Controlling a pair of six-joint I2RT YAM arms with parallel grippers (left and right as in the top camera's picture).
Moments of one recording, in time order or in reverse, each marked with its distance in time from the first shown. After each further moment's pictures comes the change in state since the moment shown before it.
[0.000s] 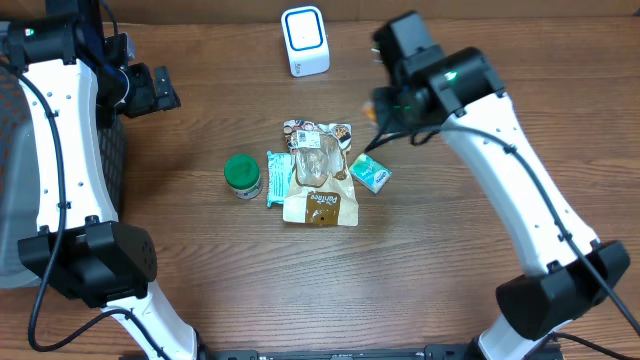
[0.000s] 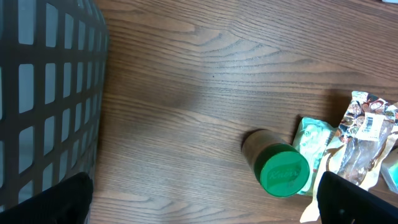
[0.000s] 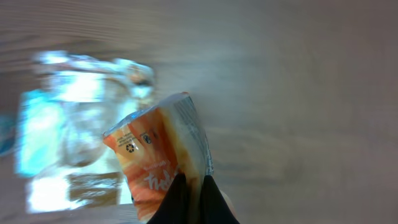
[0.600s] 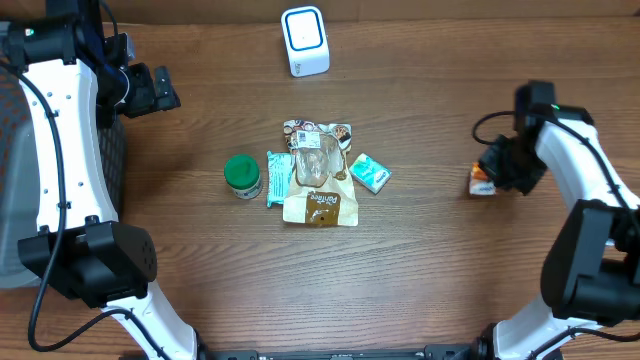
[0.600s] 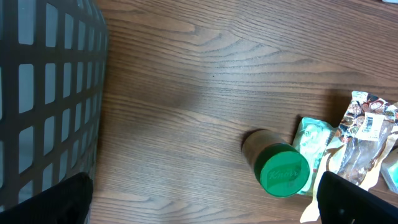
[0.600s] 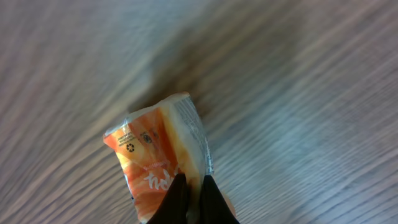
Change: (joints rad) left arm 0.000 0.000 0.000 0.000 0.000 0.000; right arm -0.600 0.012 -0.618 0.328 -0.154 0.274
